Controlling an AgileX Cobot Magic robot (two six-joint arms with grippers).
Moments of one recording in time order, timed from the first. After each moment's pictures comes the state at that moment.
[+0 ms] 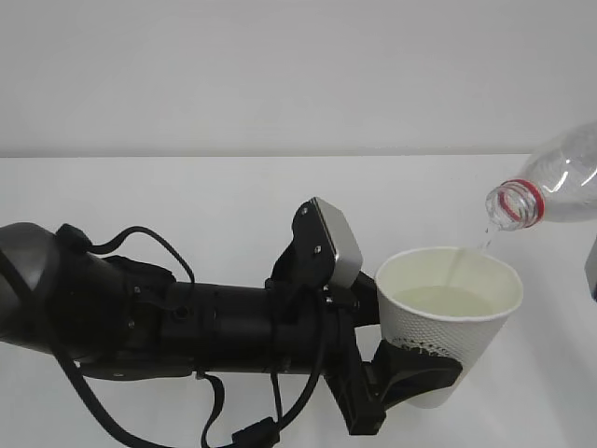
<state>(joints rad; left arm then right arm) -0.84 1.99 -0.84 0.79 -0.92 -0.53 0.19 1.07 -0.29 0.15 -0.64 -1.72</state>
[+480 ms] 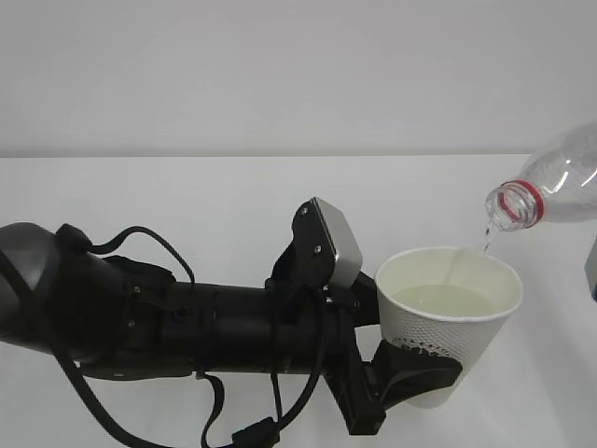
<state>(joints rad) -0.84 1.99 -0.84 0.79 -0.92 -0.53 0.19 1.07 -0.29 0.15 -0.64 -1.72</state>
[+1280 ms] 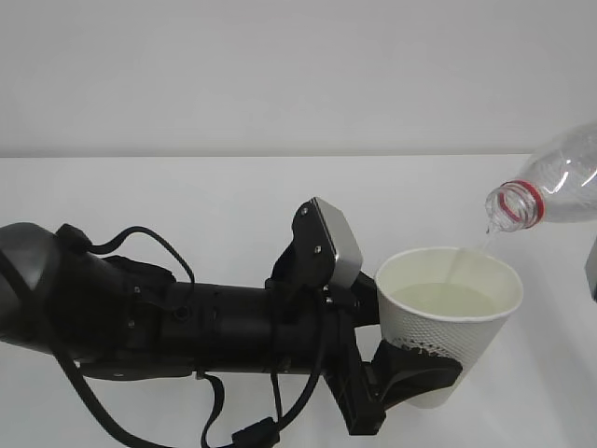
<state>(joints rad) -0.84 1.99 -0.84 0.79 -0.92 -0.53 0.19 1.07 -0.29 0.15 -0.64 -1.72</state>
